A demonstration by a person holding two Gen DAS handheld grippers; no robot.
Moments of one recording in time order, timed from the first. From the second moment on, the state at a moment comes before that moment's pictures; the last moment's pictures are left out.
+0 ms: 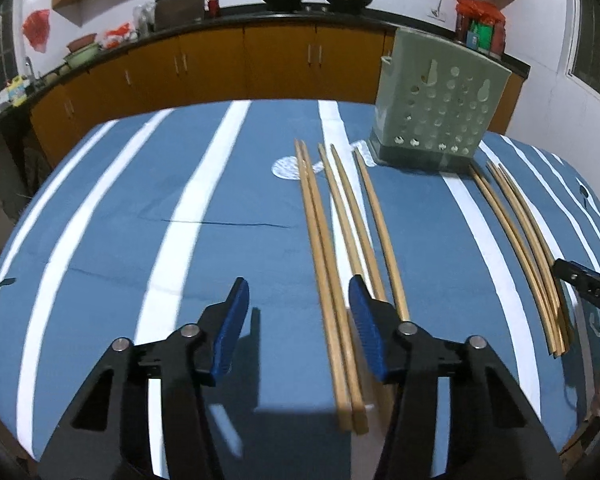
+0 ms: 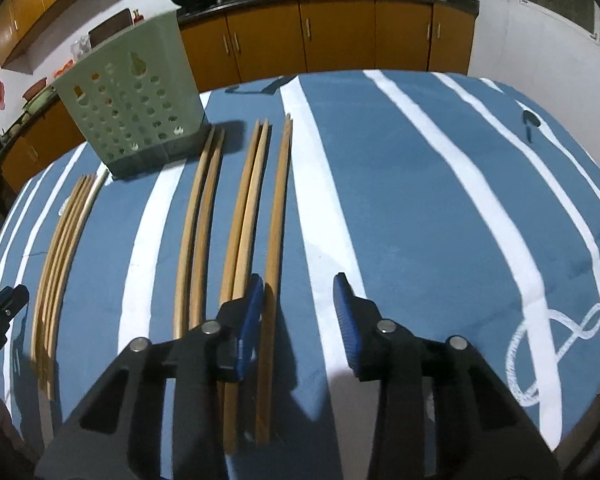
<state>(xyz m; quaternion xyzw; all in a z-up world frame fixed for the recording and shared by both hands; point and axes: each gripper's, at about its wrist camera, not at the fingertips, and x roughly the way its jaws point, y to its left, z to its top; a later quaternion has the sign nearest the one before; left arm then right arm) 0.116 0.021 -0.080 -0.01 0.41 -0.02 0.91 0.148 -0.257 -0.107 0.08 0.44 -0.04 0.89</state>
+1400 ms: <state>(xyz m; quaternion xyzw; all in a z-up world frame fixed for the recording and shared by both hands) 0.162 0.033 -0.093 0.00 0.44 -0.03 0.90 0.168 -0.261 -0.107 0.03 0.43 -0.06 0.90</state>
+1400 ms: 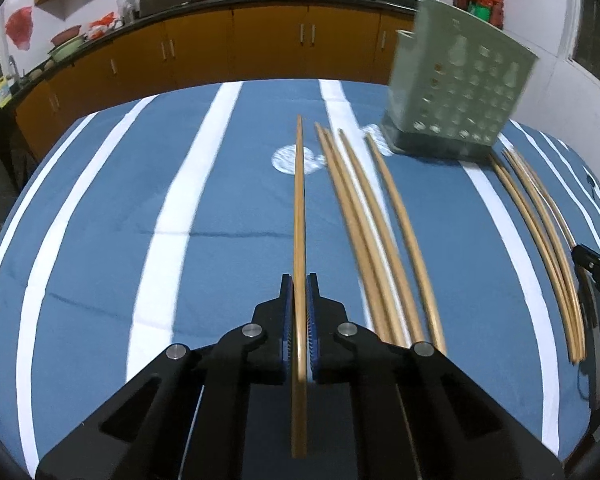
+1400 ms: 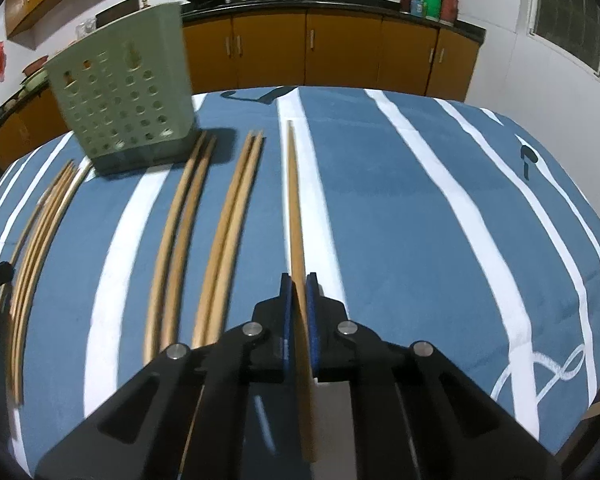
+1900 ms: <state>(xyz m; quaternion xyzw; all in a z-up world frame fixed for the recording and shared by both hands) 0.162 0.044 -0.094 0.00 0.43 -0.02 0.91 0.175 -0.275 -0.108 0.04 0.42 -0.08 0.90</state>
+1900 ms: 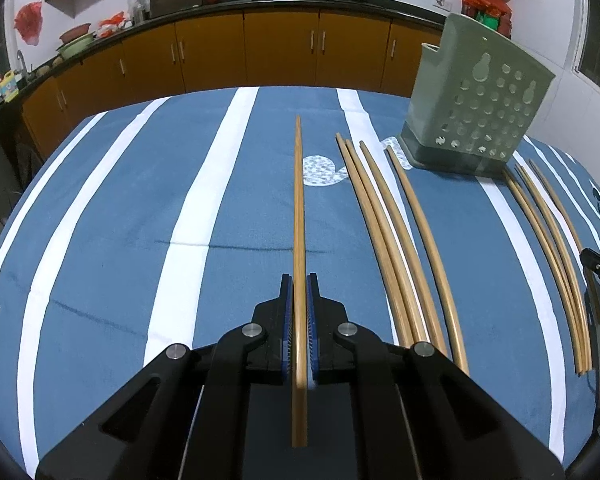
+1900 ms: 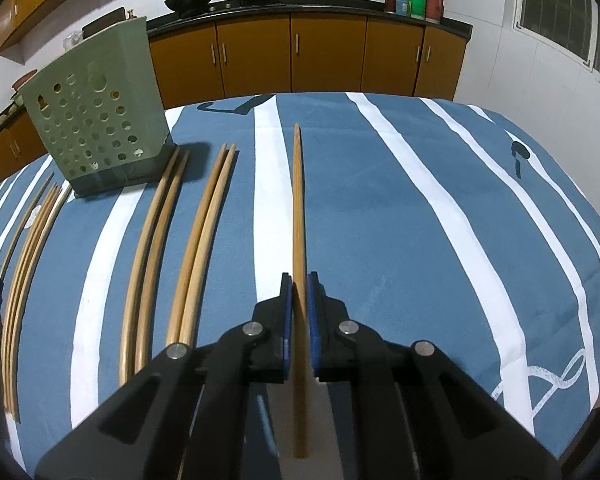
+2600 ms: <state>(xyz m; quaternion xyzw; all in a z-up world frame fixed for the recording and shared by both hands) 0.148 0.061 0.006 -0.04 0.30 -0.02 0.95 0.144 -0.289 -0.006 0.05 0.29 -0.07 0.95</state>
